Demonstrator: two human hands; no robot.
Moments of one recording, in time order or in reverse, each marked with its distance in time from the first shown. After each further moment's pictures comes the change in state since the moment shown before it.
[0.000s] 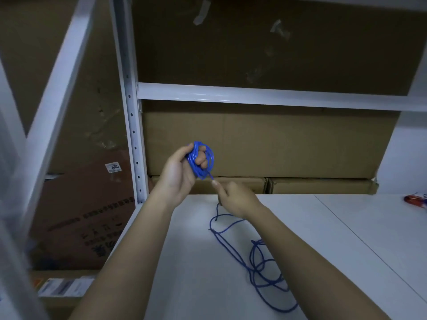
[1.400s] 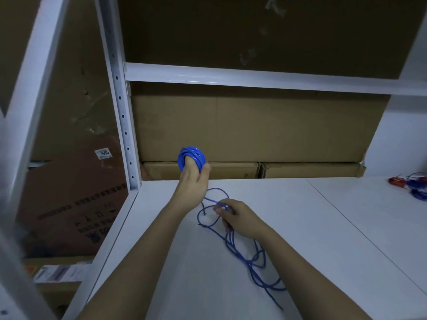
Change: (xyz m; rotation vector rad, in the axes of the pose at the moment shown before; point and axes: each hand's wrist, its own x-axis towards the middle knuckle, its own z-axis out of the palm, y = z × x) left_hand -0.009 -0.077 -0.031 1.032 0.108 0.228; right_hand -0.055 0.051 0.050 0.560 -0.175 0.040
